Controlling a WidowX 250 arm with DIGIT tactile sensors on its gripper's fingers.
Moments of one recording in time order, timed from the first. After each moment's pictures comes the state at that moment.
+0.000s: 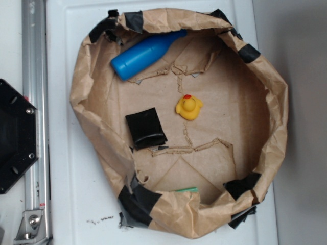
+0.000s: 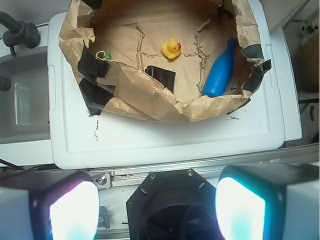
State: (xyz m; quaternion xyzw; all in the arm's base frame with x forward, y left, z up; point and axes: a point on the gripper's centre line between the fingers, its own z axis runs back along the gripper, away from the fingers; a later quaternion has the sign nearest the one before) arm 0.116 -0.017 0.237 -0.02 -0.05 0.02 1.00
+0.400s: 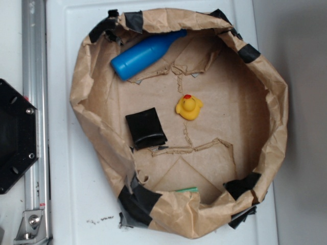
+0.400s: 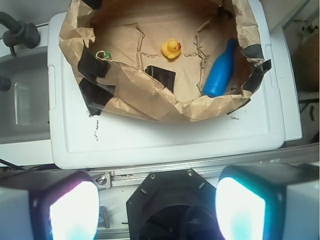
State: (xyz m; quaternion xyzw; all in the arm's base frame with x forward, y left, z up) arm 0.117 -0.016 0.234 -0.01 -0.05 0.02 1.00
